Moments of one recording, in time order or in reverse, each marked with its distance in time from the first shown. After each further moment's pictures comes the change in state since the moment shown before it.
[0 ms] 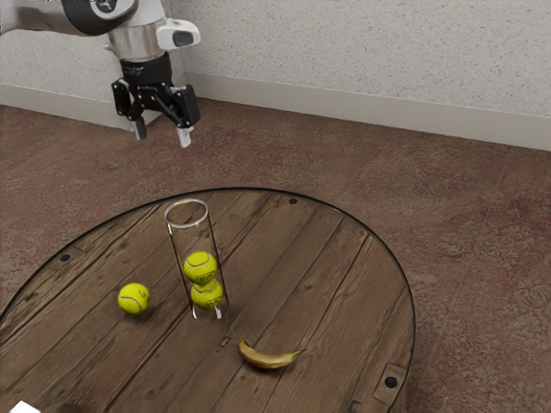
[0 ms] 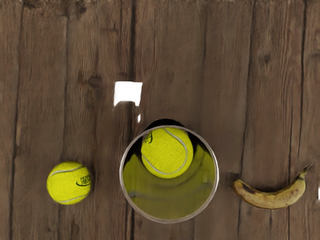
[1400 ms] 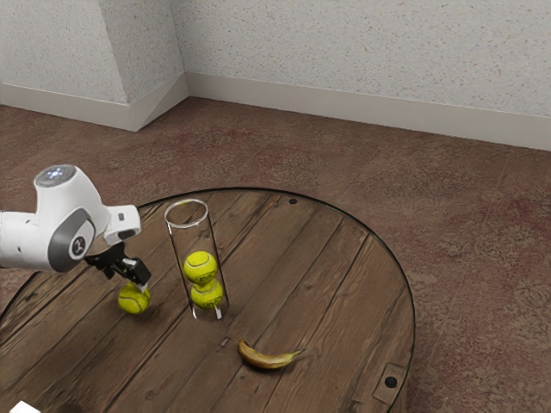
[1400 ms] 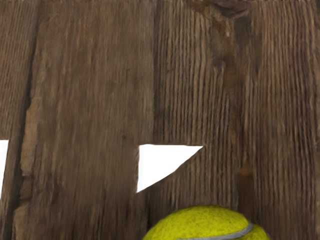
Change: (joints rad) arm 0.318 0.010 -0.007 -1.012 -0.007 1.265 0.350
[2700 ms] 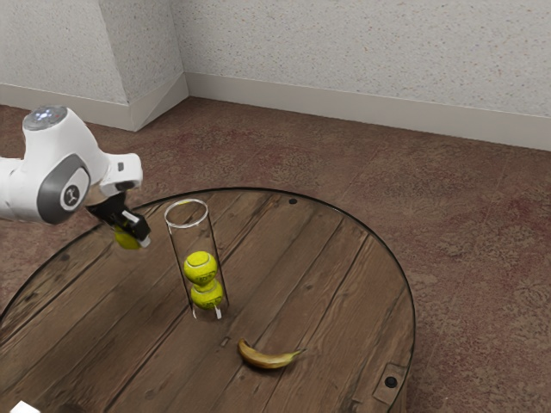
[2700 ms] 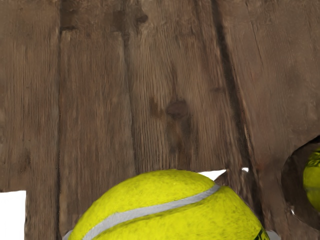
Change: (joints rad) arm -0.003 -0.257 -0.085 0.128 -0.049 -0.281 0.079
